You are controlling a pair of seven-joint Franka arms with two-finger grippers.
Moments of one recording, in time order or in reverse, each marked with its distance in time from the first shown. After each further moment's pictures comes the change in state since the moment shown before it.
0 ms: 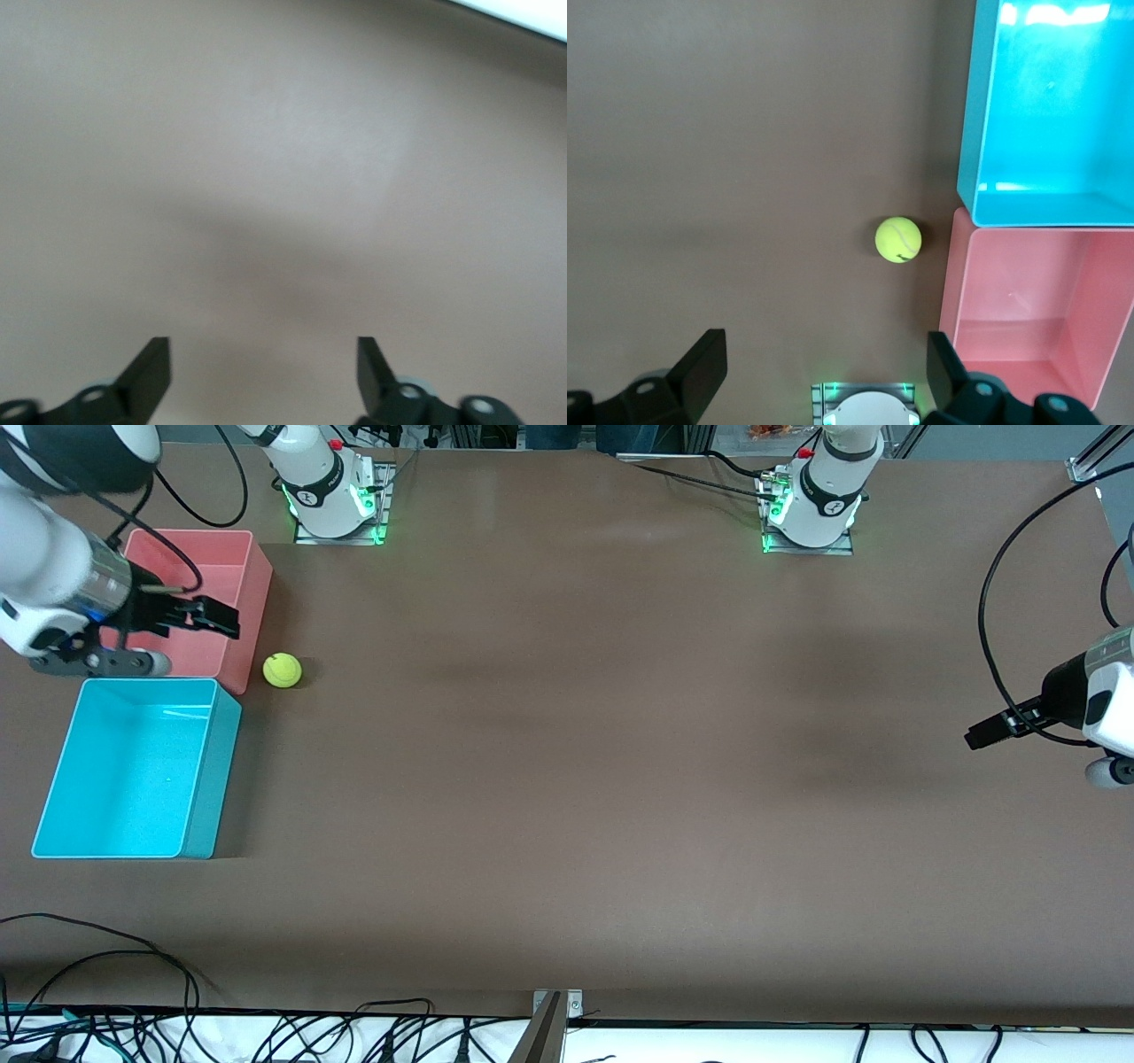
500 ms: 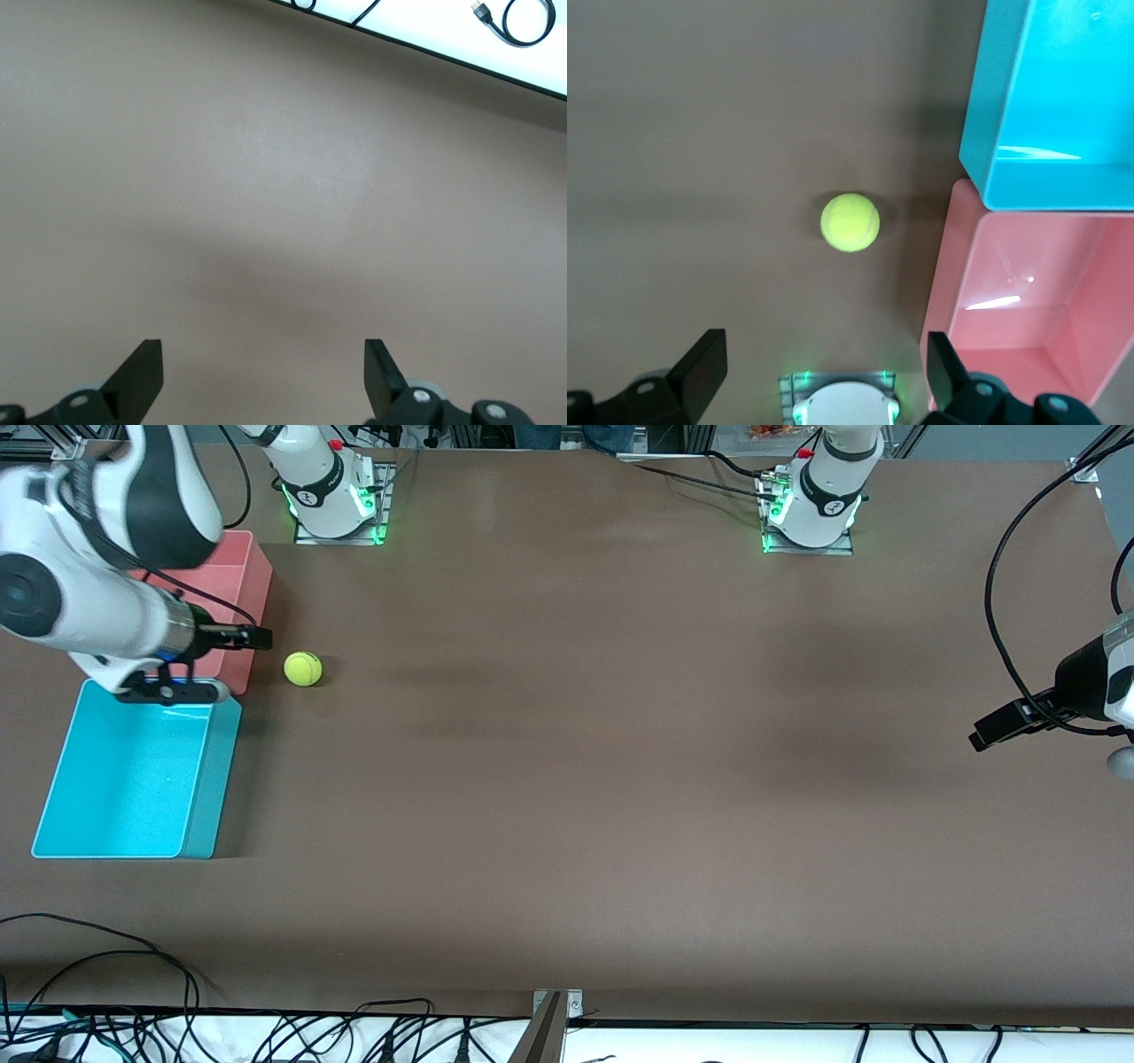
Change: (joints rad) left arm -0.006 0.000 -0.027 0.063 0.000 -0.001 0.004; right arm 0.000 0.029 -0.001 -0.236 -0.058 0.144 -0.016
